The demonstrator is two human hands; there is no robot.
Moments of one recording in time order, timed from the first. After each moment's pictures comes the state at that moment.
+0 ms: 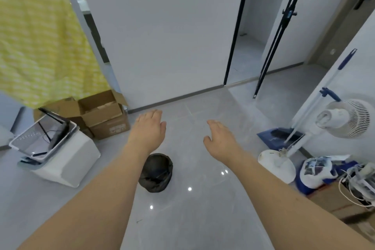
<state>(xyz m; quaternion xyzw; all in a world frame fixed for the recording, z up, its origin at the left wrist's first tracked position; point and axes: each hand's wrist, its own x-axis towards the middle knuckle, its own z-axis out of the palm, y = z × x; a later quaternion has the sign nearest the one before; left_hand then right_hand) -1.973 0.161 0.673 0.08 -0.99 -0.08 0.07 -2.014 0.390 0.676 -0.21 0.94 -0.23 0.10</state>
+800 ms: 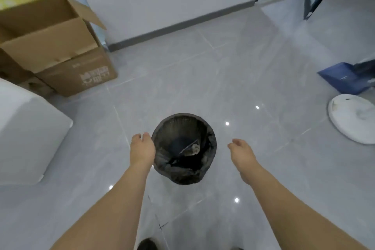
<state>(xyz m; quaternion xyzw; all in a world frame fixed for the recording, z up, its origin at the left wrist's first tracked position) -2.095 -0.123 0.039 0.49 -0.71 -0.49 -0.07 -2.129 0.130 0.072 0.28 0.78 -0.48 0.28</state>
